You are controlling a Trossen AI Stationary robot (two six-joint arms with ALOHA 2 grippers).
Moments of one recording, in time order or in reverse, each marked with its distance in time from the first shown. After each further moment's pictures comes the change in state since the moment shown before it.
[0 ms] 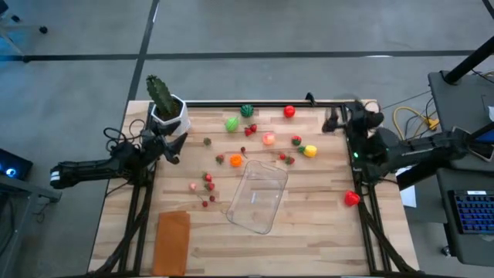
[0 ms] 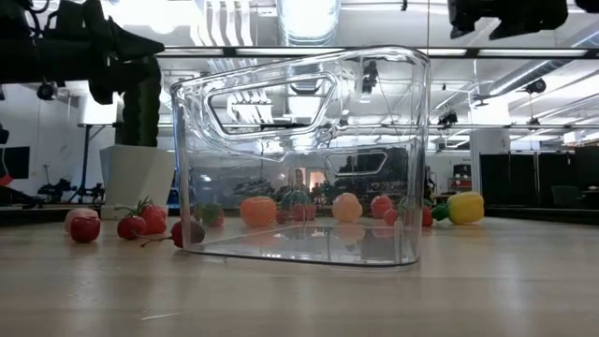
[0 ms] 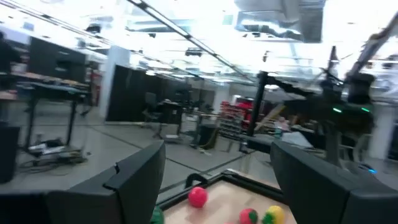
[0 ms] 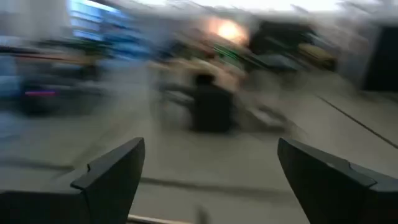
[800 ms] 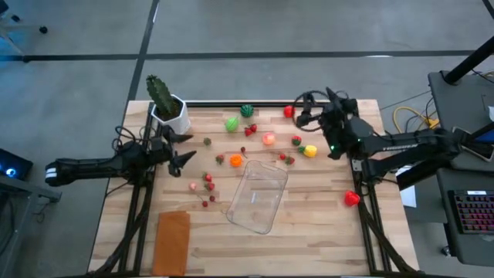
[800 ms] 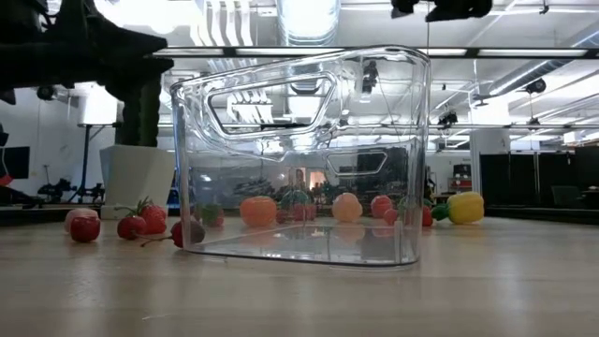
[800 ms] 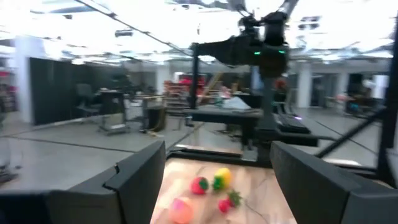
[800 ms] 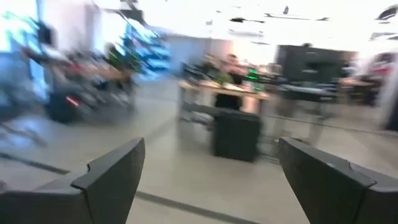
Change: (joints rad) left arm 0.000 0.119 0.004 0.013 0.285 0.060; right arm -0.125 0.305 0.235 0.000 -0.371 0.064
